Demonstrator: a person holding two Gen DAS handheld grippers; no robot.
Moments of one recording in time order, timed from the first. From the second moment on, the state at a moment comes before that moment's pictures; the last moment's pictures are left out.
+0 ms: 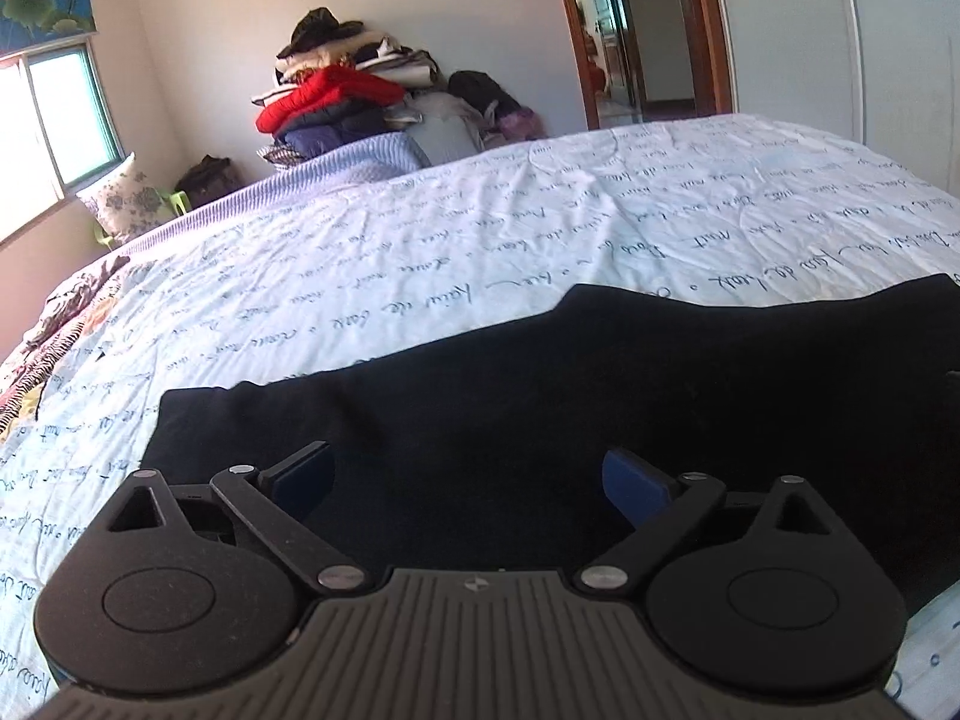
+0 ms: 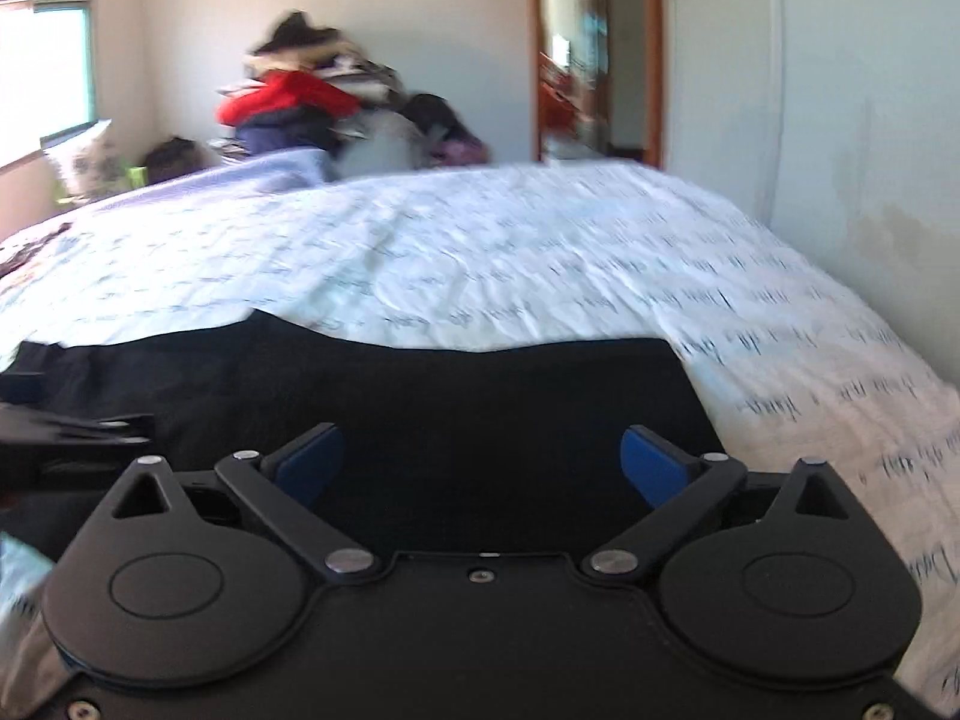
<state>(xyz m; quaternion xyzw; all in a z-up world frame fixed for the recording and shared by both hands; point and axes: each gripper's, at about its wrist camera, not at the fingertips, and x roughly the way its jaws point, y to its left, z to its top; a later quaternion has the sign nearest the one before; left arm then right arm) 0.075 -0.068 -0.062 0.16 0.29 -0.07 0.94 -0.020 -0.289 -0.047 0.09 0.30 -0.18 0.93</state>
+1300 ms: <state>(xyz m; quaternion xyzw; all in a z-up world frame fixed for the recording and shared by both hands) 0.071 -0.176 -0.074 0.20 0.32 -0.21 0.90 0.036 -0.484 -0.073 0.26 0.36 -0.01 0.90</state>
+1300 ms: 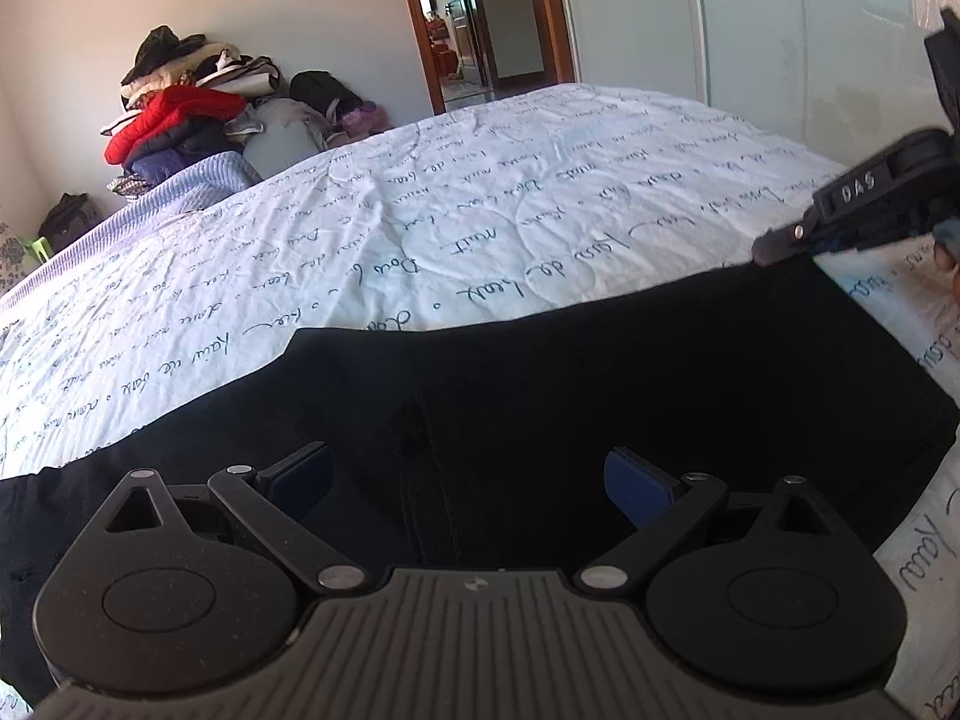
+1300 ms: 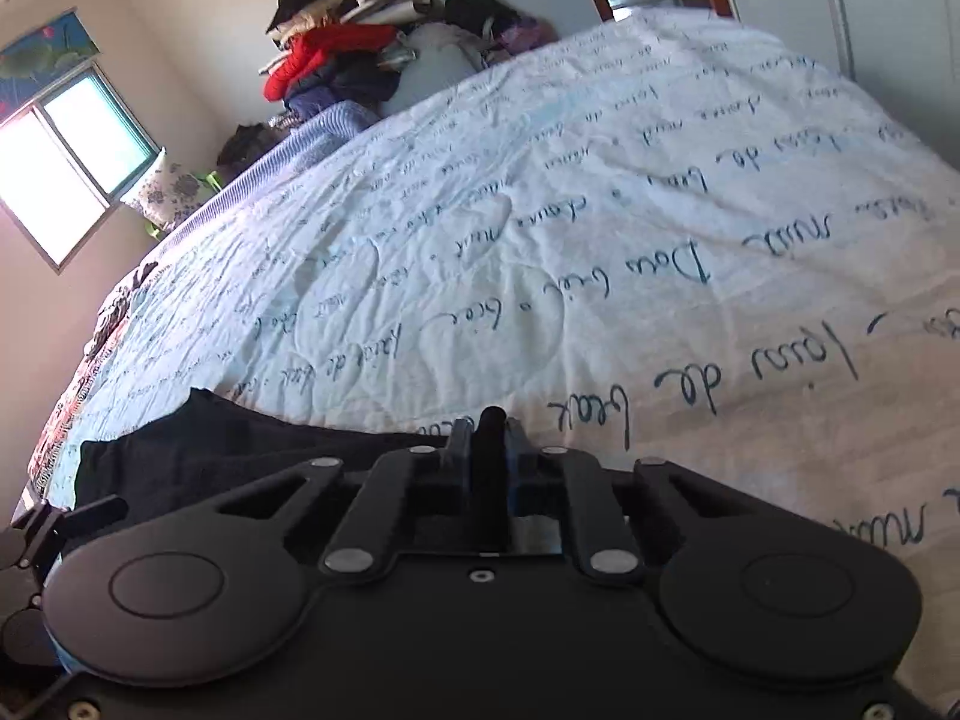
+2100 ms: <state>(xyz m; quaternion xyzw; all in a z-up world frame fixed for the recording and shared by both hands) 0.096 -0.105 -0.067 0.19 0.32 -0.14 0.92 0.216 -0.275 -0.066 0.10 0.40 0.19 0.89</state>
